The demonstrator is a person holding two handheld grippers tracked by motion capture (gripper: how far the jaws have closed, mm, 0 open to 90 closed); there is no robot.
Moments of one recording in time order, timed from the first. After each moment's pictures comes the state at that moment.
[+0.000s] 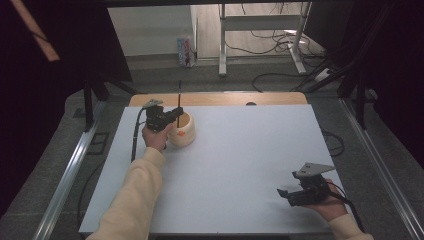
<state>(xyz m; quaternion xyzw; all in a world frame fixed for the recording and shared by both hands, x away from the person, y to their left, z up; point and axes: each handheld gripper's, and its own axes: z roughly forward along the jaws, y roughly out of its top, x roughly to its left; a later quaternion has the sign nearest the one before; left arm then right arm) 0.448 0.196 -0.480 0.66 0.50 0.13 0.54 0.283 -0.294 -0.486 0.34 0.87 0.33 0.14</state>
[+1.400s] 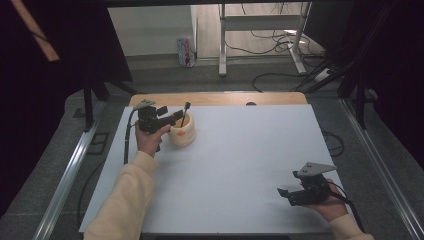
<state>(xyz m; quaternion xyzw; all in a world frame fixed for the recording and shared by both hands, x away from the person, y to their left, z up) 0.417 0.212 -0.457 0.67 0.49 0.14 0.54 0.282 -0.295 -0.484 0.34 0.86 0.34 0.14</state>
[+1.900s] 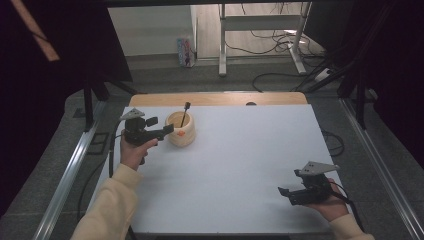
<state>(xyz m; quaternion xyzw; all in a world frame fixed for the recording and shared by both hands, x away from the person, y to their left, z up) 0.368 0.236 -0.449 0.71 0.46 0.13 0.51 0.282 -0.297 -0.481 0.35 0.86 0.35 0.15</state>
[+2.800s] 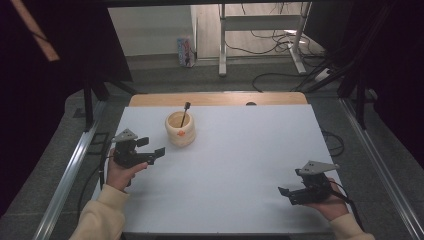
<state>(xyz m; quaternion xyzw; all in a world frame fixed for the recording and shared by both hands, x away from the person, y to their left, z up) 0.314 0.250 -0.471 0.75 0.45 0.13 0.46 0.283 -0.297 -0.481 0.35 0.86 0.35 0.15</state>
